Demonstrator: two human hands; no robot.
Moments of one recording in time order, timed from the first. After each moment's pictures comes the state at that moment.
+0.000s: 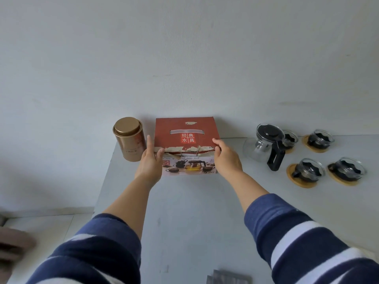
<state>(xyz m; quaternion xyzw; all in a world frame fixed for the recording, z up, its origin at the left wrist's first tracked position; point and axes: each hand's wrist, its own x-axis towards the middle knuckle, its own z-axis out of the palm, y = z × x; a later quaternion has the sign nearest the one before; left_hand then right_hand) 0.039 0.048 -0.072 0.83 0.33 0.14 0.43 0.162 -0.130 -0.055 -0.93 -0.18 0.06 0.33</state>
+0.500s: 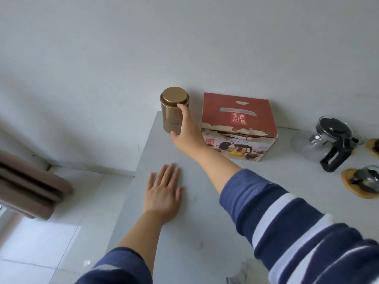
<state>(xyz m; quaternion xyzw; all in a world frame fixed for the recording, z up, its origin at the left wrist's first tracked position) -0.098 0.037 -0.163 0.95 0.30 0.02 0.12 0.053 0.041 -0.053 -0.79 -0.43 0.14 0.42</state>
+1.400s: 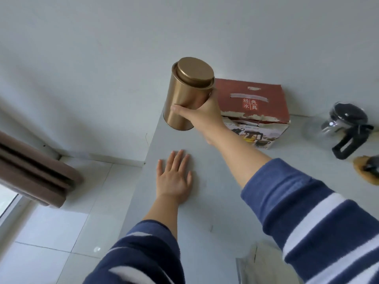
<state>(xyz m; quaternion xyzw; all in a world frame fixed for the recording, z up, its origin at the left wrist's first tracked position) -0.093 0.037 -0.162 0.93 0.34 -0.01 0.13 0.041 0.034 -0.021 -0.72 -0.24 0.22 0.62</state>
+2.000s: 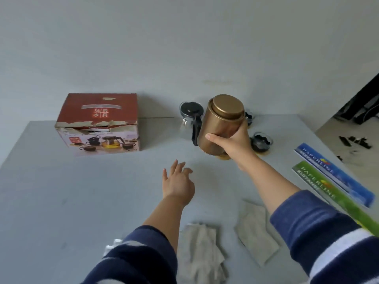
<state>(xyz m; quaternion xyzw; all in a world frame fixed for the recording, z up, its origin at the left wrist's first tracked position) 0.101 -0.263 -0.114 0.95 0.19 -0.01 0.25 0.208 -0.375 -0.003 -0.81 -0.07 0.06 0.57</state>
